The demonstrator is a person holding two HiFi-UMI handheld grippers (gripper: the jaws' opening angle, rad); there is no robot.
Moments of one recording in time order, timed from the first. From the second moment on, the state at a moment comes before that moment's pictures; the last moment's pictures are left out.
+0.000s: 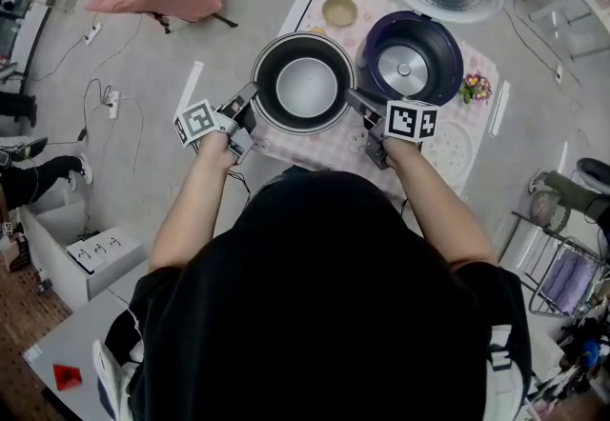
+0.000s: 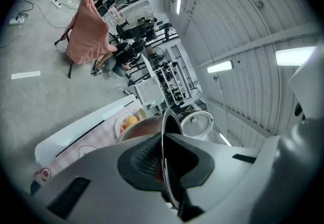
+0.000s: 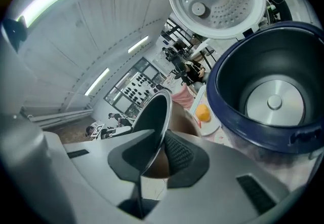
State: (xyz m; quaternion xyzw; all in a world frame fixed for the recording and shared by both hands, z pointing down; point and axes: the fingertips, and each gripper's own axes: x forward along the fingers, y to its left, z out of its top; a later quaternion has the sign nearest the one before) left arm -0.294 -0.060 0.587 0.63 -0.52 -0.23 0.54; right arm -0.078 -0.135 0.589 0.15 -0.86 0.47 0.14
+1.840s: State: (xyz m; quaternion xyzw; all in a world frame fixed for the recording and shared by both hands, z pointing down) left arm -0.303 -0.038 0.685 0.60 -0.58 -0.13 0.54; right arm -0.048 -0.113 0.671 0.18 -0.88 0.36 0.25
